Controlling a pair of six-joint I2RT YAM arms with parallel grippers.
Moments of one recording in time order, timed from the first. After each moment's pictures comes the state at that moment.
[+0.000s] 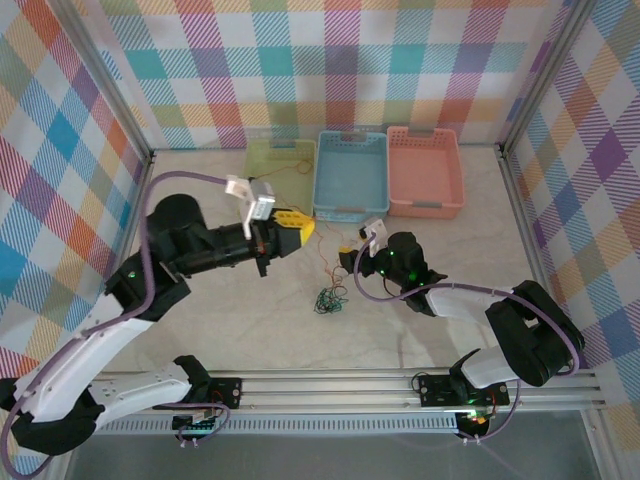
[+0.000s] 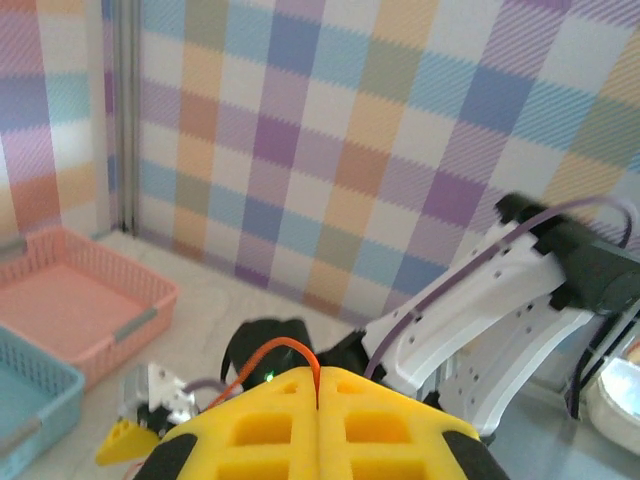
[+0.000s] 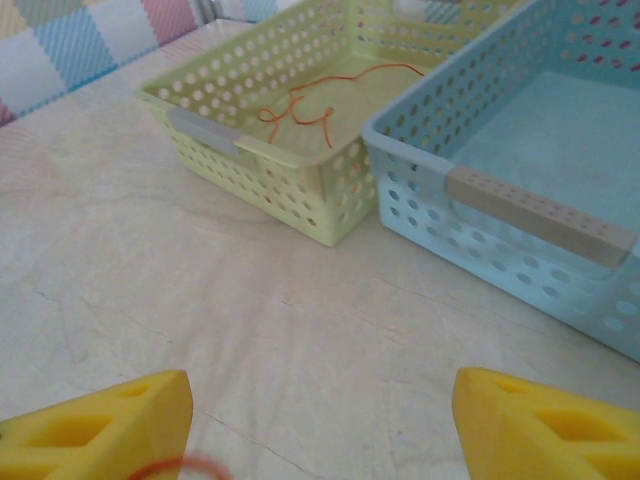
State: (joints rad) left arm -0.80 0.95 1.31 -0.38 0.43 -0.19; right arm 0.61 1.42 0.52 0.54 -0.12 0.08
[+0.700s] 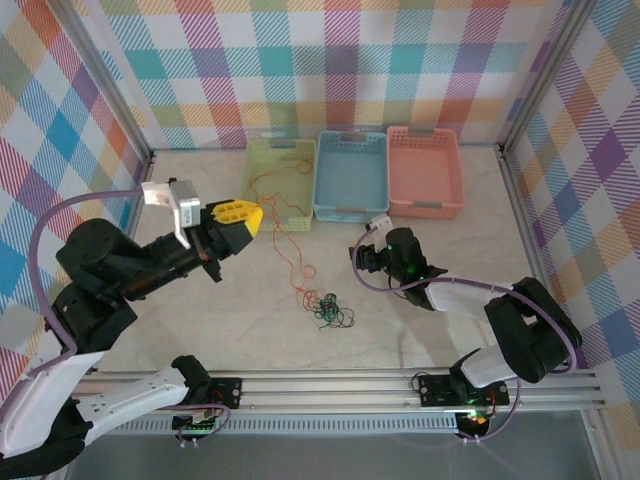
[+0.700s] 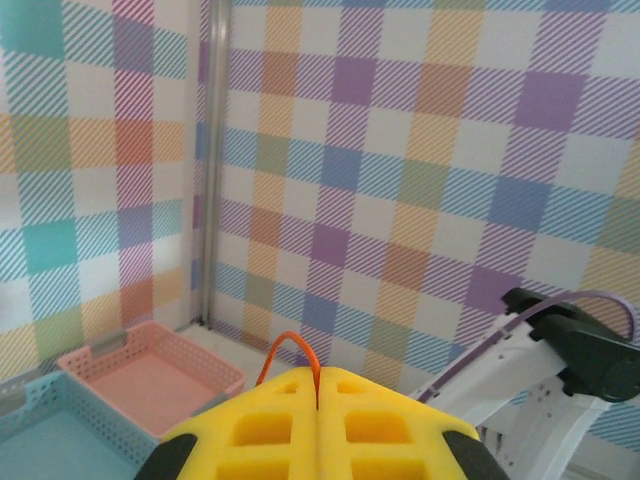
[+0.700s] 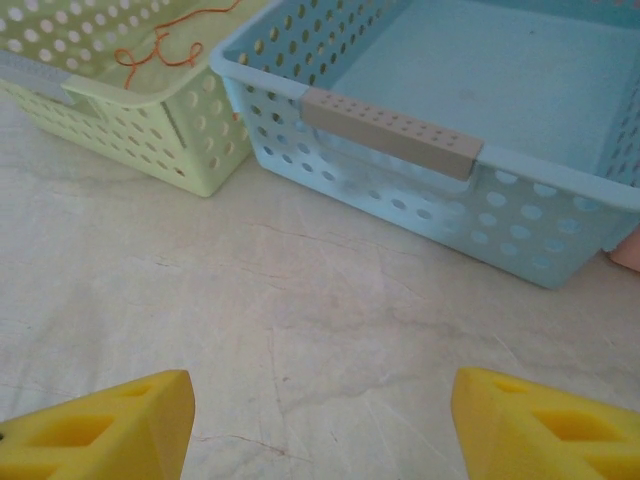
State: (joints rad) left arm -0.81 0.82 1.39 -0.43 0.24 -0.16; right arm 0.59 1.43 0.56 0.40 0.02 0.10
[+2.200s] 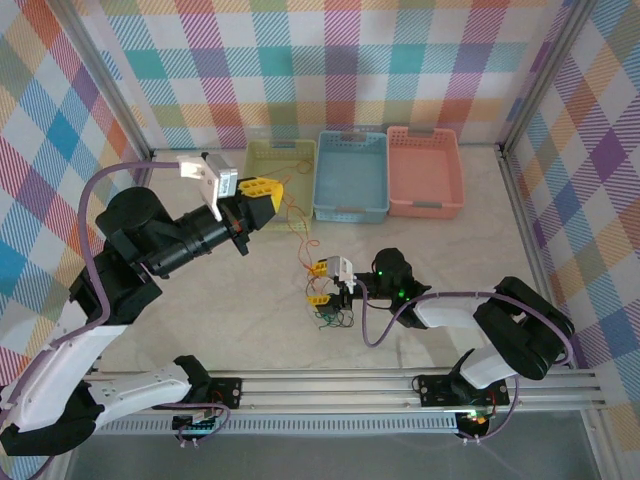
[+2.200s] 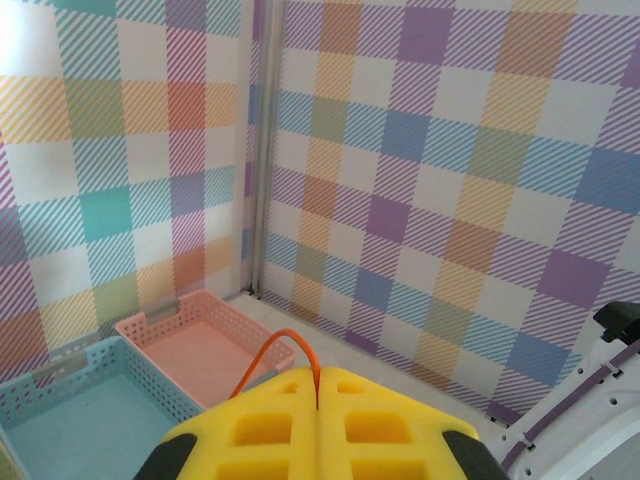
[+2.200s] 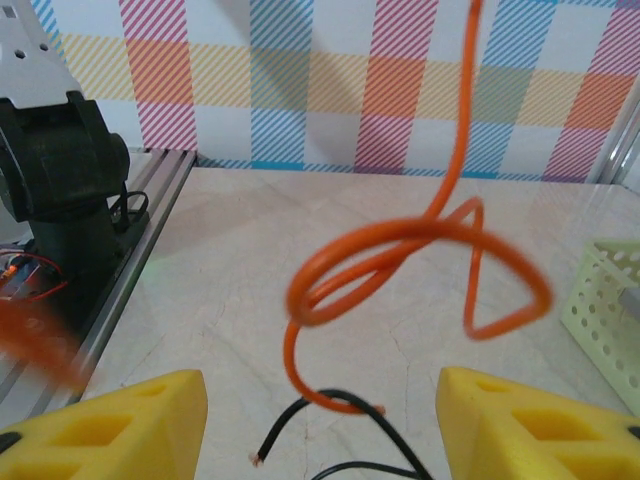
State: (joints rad) left arm -0.81 0.96 1.50 -0.48 0.15 -0.12; right arm 0.80 1.47 0.48 0.86 -0.69 -0.20
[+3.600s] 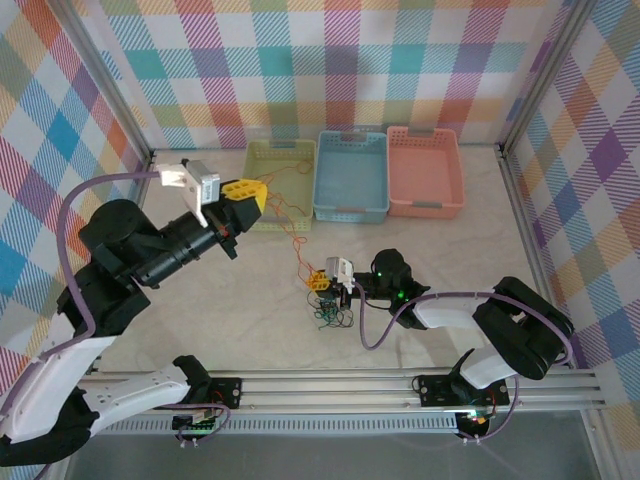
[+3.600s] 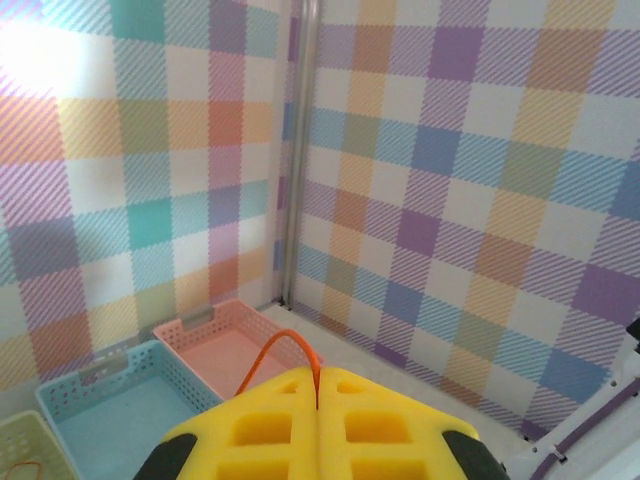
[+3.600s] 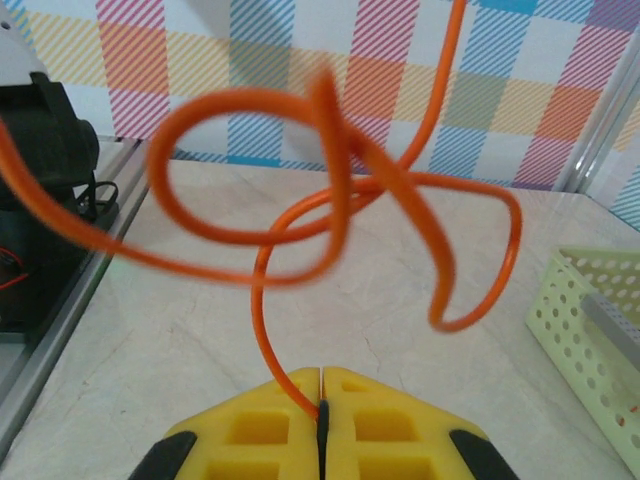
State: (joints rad) left arm -0.81 0.88 1.46 -0.48 0.05 -0.10; right arm 0.81 1.48 0.48 0.86 -0.63 -0.26
